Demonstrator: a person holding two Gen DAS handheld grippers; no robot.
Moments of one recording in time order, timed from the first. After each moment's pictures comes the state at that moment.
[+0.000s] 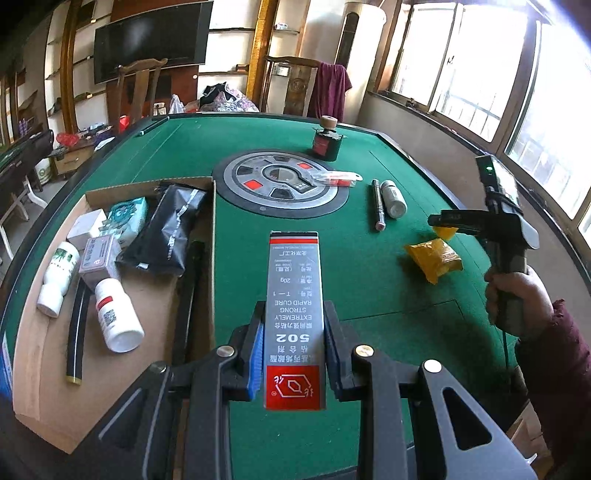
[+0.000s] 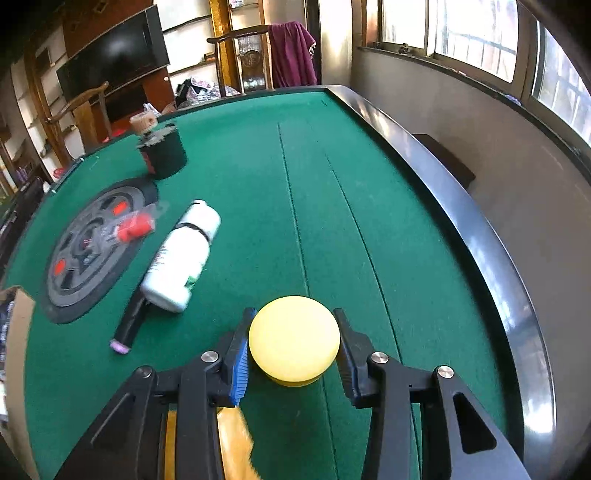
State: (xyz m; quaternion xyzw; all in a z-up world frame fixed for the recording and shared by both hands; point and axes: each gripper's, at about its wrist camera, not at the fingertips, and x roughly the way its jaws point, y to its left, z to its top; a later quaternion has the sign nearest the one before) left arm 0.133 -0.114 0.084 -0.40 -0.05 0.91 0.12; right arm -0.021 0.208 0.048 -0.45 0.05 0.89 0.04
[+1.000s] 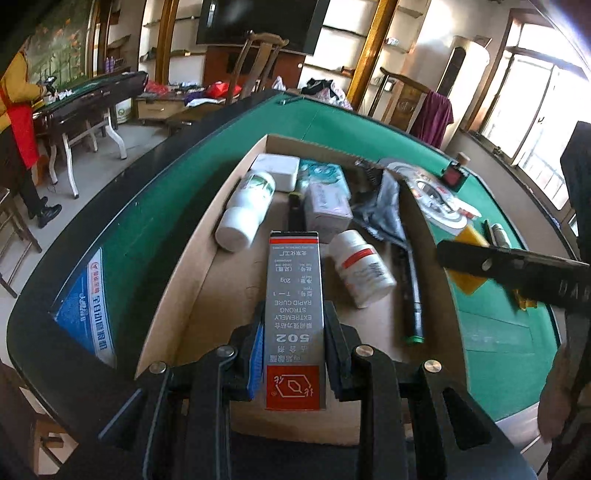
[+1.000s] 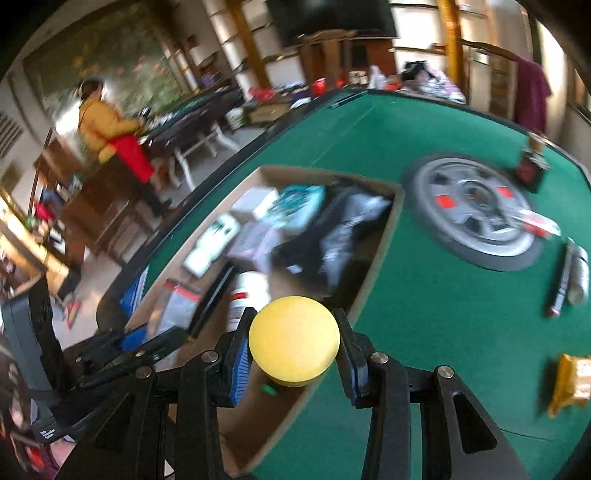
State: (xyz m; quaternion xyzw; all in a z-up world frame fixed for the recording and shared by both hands) left arm 0.168 -0.283 0.048 -0.41 -0.14 0.90 -0.03; right arm 0.083 -0.117 0.088 -0.46 -0.04 0.82 -0.33
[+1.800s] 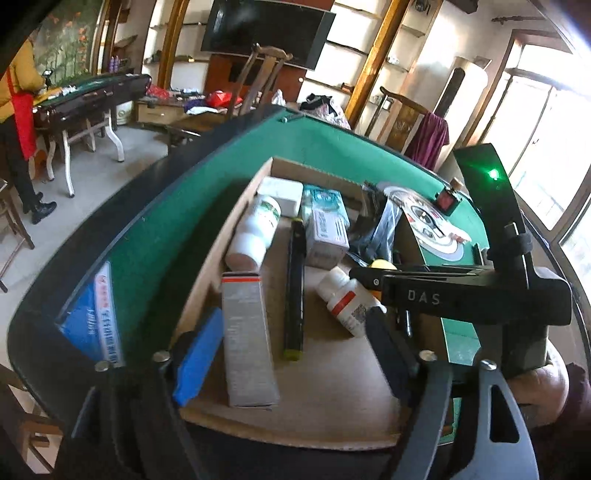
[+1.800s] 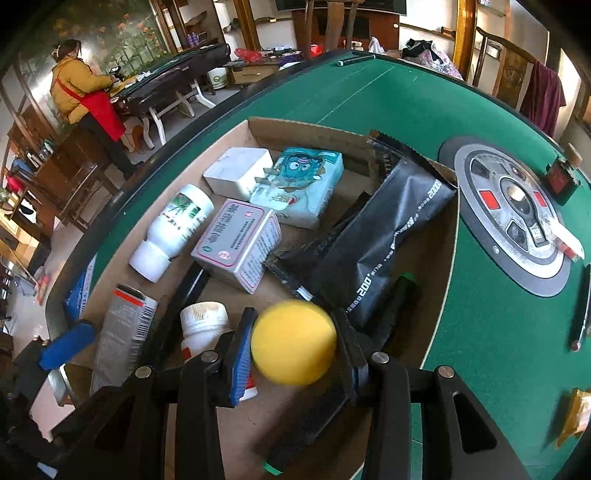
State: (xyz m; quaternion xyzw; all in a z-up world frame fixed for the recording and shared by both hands) left arm 0.179 -0.296 0.068 -0.38 -0.17 0.91 -0.02; right arm 0.040 -0.176 0.042 -0.51 -0.10 0.81 -0.28
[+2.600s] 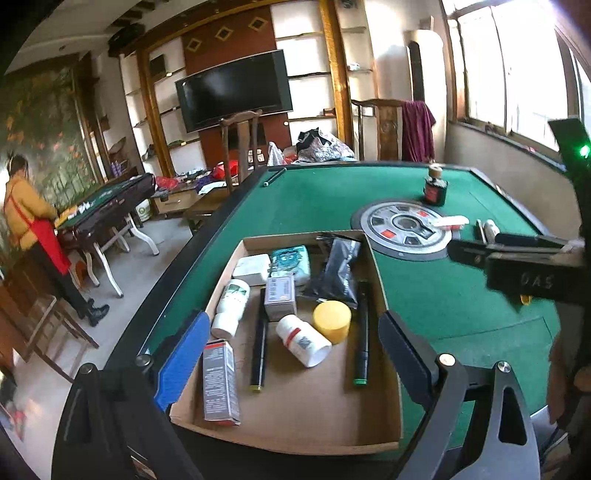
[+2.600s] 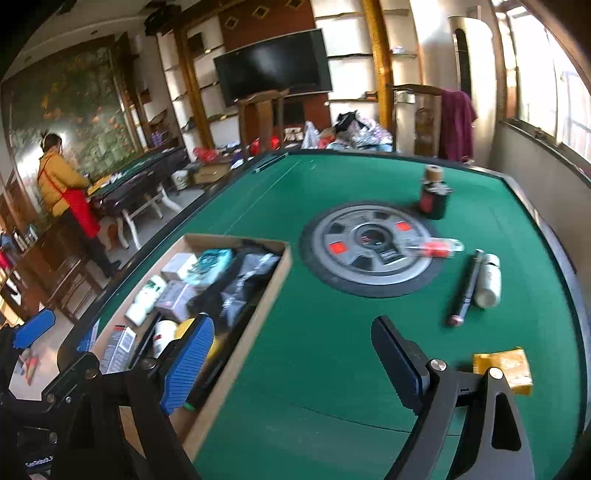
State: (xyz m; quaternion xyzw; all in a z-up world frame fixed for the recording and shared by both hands) left arm 0.182 -0.182 0.140 -0.32 0.05 0.94 -0.08; right arm 0.086 -0.018 0.125 -0.36 0.00 0.91 -0.20
